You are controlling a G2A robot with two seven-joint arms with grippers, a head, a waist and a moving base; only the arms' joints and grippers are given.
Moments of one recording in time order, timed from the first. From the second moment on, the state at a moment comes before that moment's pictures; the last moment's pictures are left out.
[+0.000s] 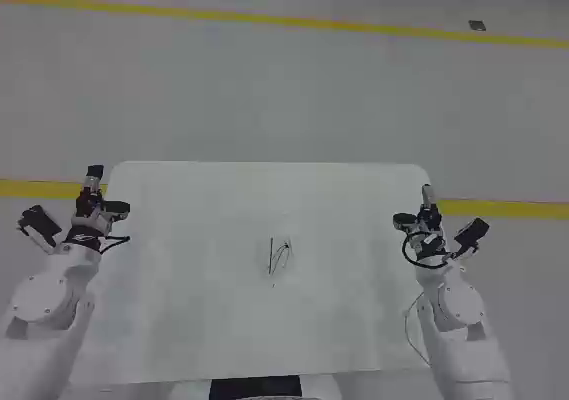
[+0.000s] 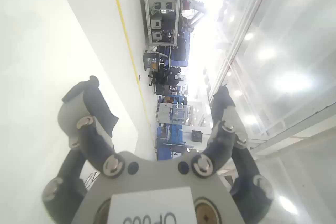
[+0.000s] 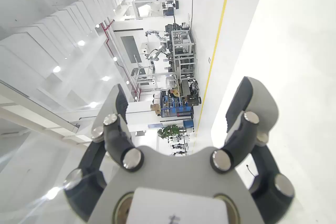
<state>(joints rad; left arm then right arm) 1.73 -1.15 -1.59 -1.81 -0.40 -0.01 -0.02 -1.73 -1.15 1.60 -1.80 0.42 0.00 0.00</state>
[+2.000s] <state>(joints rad) 1.52 -1.12 -1.20 -1.87 0.32 0.12 -0.71 -1.73 -1.15 1.60 -1.80 0.42 0.00 0.00</state>
